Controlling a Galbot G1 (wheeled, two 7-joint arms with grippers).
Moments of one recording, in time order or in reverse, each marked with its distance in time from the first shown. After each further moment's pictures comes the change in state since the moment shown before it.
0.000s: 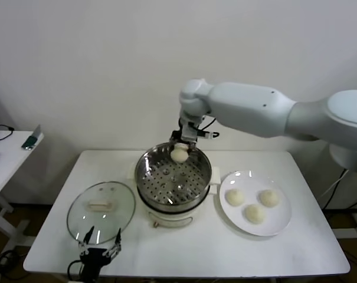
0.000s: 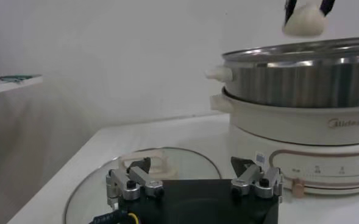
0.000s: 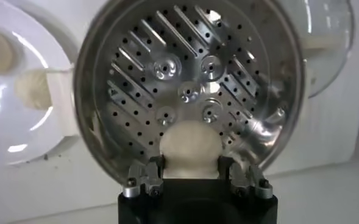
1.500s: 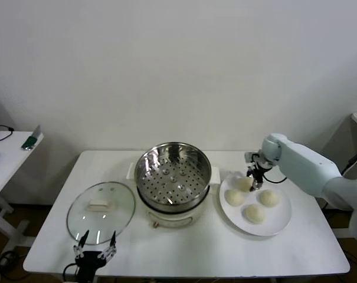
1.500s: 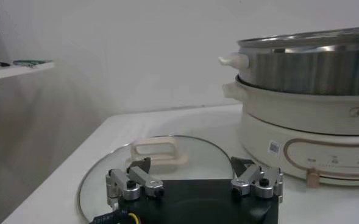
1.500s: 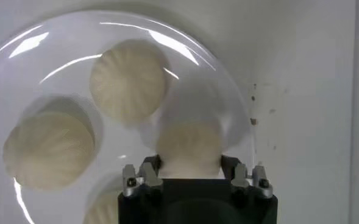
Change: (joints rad) left arm 0.004 0.001 -0.031 0.019 -0.032 0.015 0.000; right arm -0.481 -0.373 0.400 -0.297 0.219 -0.725 -0.115
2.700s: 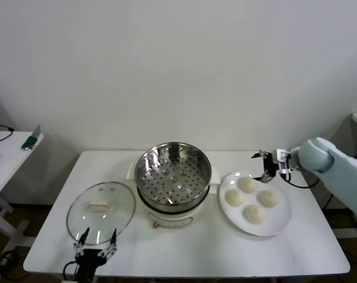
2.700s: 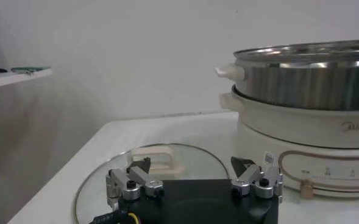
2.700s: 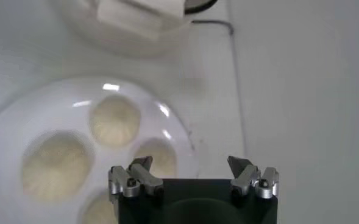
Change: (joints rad) left arm 0.002 0.005 0.008 -0.035 -0.018 0.015 0.004; right arm 0.005 -0.378 0.121 0.505 0.059 -0.017 0.071
